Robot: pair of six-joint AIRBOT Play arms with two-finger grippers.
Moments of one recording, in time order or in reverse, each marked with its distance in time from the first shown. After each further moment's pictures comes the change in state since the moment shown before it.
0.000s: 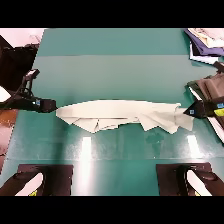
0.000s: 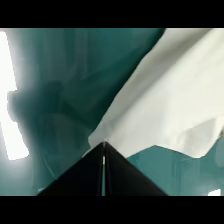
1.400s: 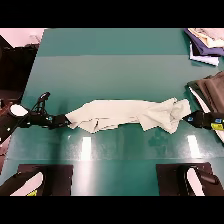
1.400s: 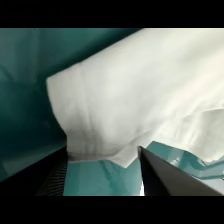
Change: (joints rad) left arm 0.041 -0.098 -0.317 -0.242 0.171 0.116; right arm -0.192 0.232 -0.296 0.135 -0.152 0.000
